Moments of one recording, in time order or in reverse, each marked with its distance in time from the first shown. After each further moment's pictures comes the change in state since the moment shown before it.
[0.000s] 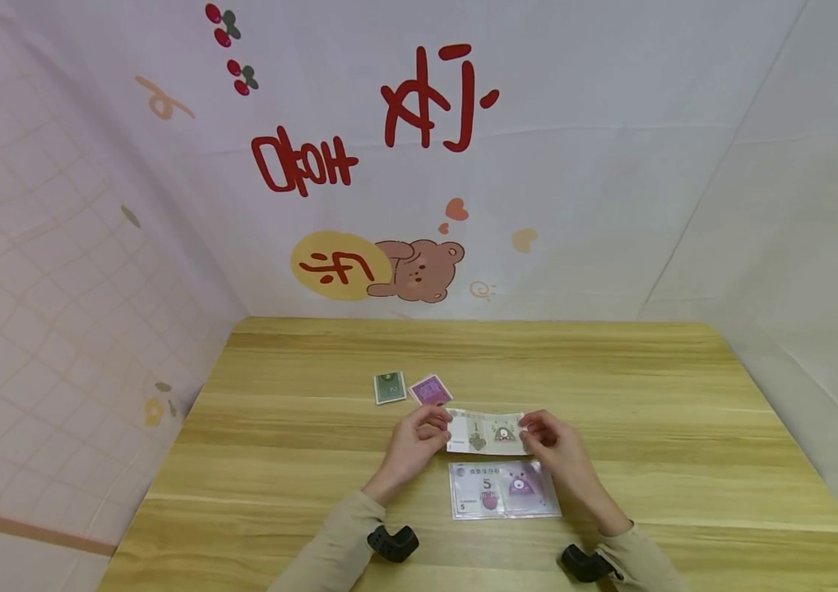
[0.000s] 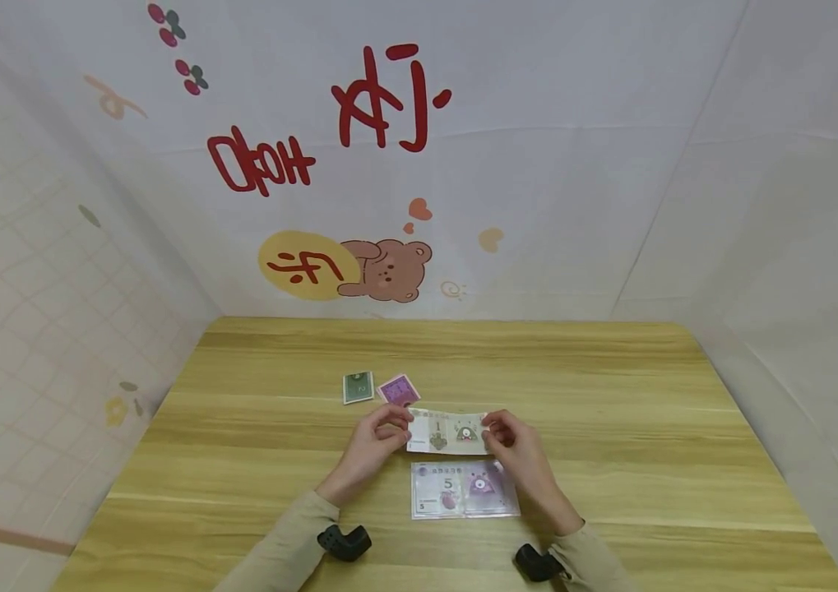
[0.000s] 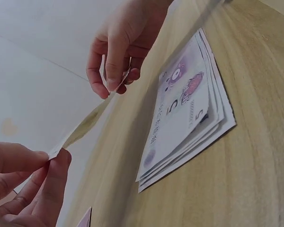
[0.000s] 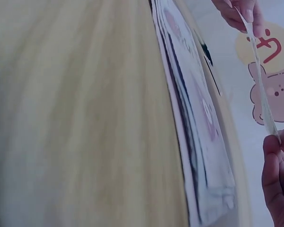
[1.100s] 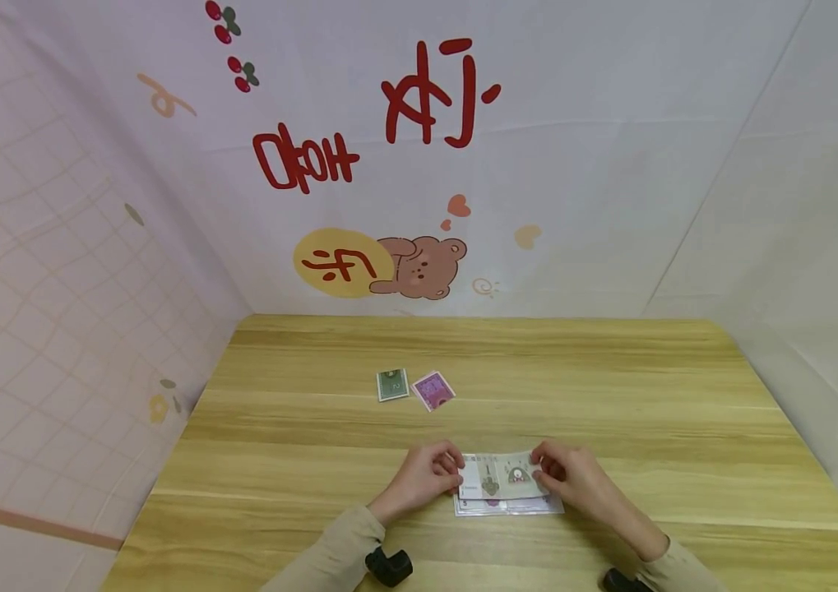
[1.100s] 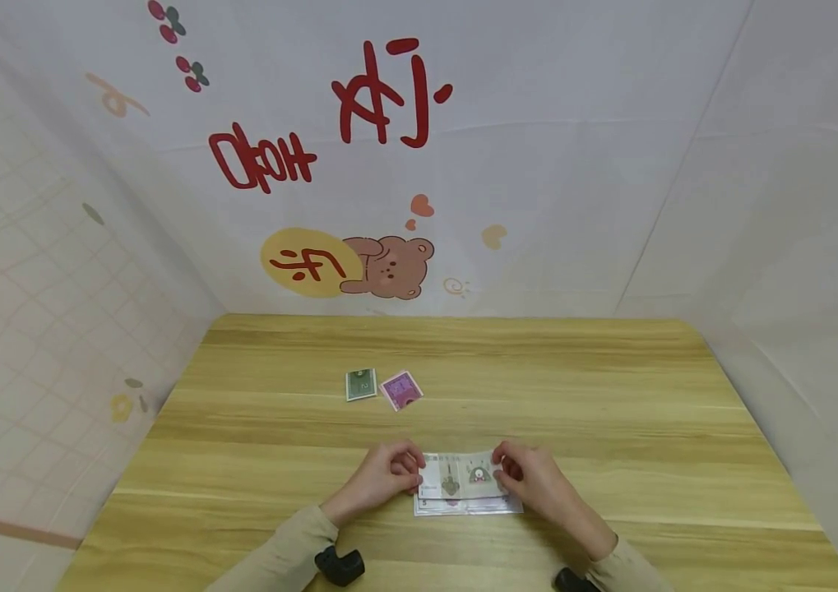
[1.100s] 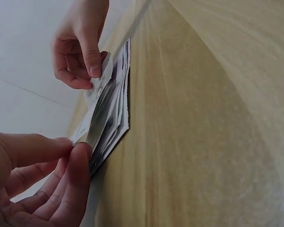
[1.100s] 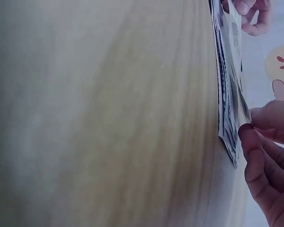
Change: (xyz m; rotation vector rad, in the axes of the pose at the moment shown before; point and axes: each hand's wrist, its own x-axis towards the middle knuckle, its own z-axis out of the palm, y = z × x) left_hand -0.027 -0.017 0.008 0.142 -0.263 -0.132; right_hand -0.026 0.027 -0.021 -0.285 -0.282 -0.270
